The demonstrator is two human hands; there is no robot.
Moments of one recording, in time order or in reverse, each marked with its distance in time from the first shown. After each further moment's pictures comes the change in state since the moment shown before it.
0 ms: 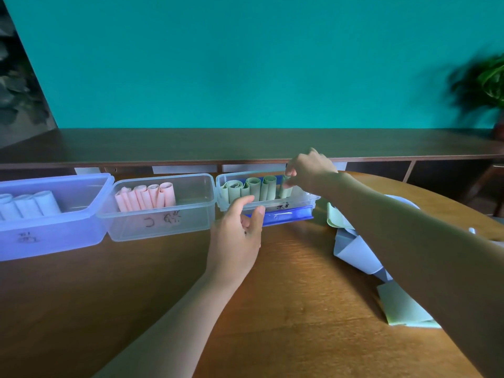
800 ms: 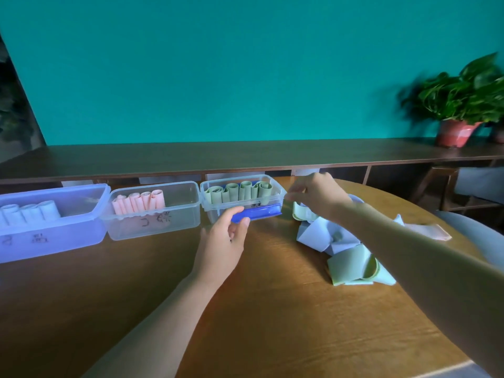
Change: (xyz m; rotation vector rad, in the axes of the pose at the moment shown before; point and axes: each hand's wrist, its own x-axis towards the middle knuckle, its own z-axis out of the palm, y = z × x) left_hand -0.032 0.017 -0.015 0.021 -0.125 0.045; right_hand -0.129 0.025 -0.048 0.246 0.094 0.036
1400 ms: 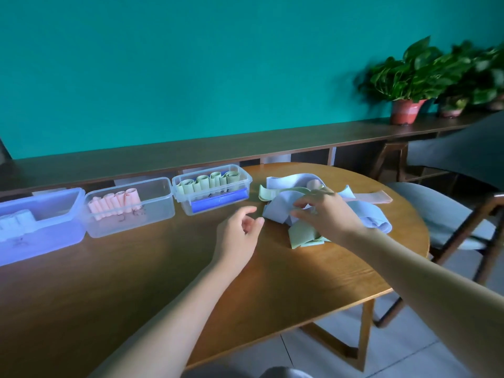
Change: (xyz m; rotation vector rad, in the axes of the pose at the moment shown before) left_hand -0.038 0.070 0.044 -0.117 -0.172 -0.081; right_hand -0.139 0.040 -0.015 -0.010 0.155 0.076
